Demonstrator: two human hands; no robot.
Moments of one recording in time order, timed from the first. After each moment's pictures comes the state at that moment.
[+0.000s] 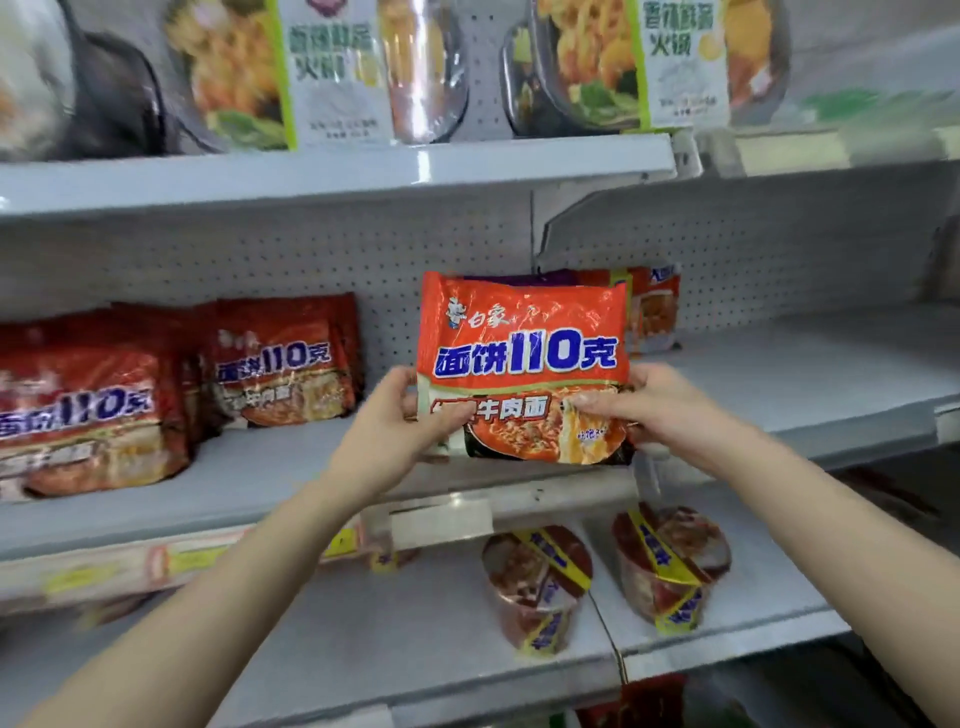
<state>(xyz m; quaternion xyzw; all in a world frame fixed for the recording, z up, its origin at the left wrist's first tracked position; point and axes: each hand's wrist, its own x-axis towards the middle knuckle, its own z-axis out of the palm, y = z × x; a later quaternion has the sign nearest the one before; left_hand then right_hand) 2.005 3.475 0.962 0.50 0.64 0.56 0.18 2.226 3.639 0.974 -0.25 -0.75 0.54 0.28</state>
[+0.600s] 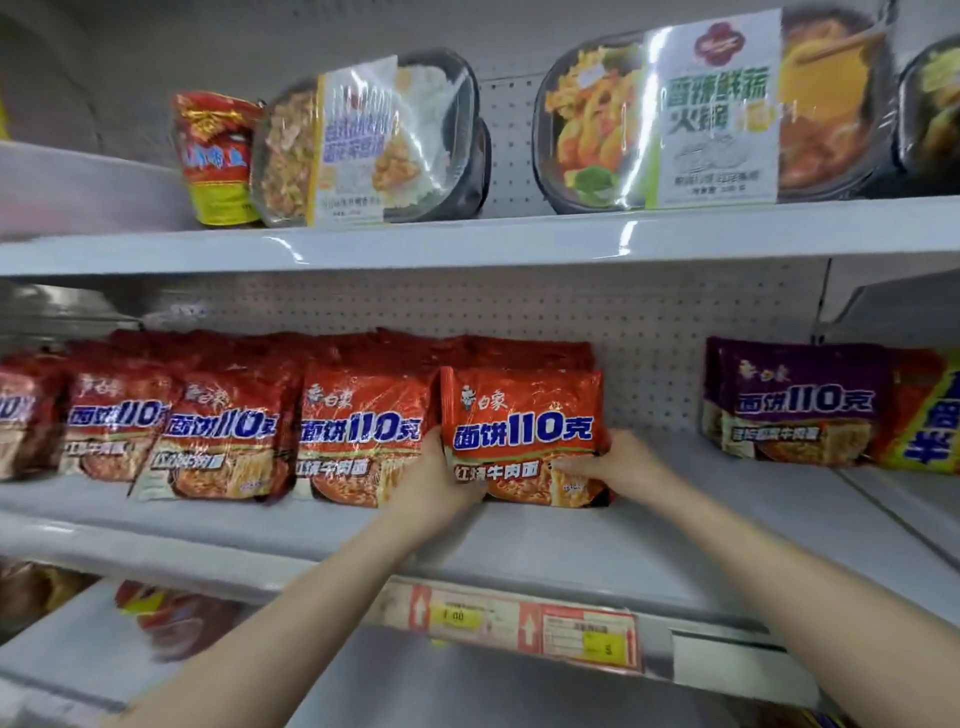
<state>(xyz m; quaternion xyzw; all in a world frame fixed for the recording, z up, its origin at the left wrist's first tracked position) 1.810 3.385 0.943 0.35 0.83 0.43 0.02 1.919 3.597 0.952 -0.17 -0.87 0.42 0.20</state>
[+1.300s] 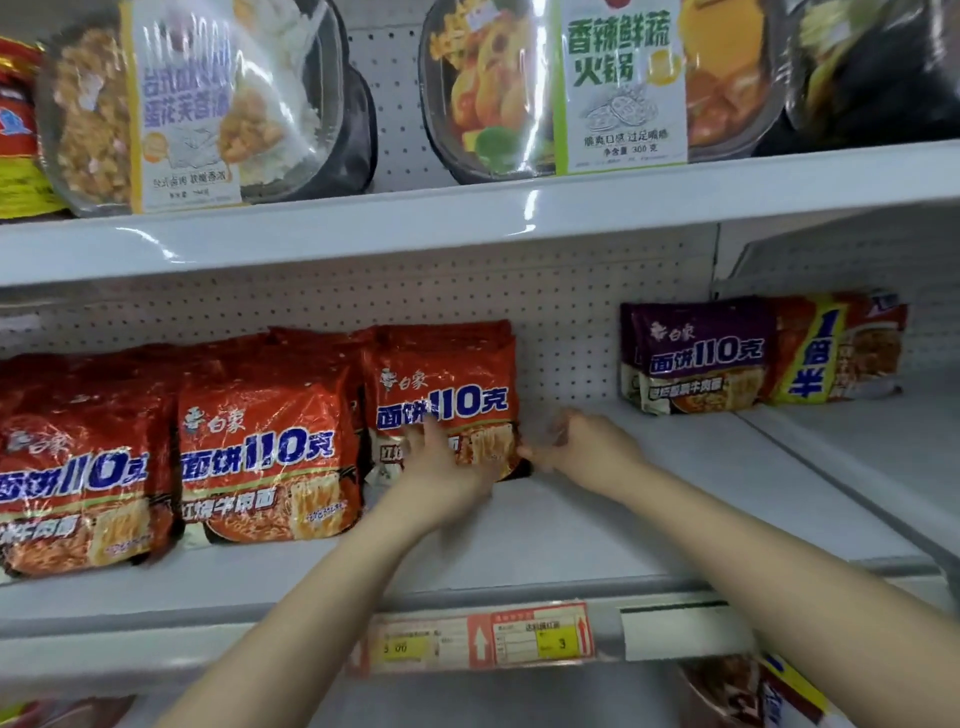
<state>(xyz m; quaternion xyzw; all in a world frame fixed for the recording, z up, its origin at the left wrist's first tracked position) 1.832 3.444 0.964 0.37 0.85 0.35 0.12 1.936 3.611 0.946 -0.33 -0.90 0.21 0.20</state>
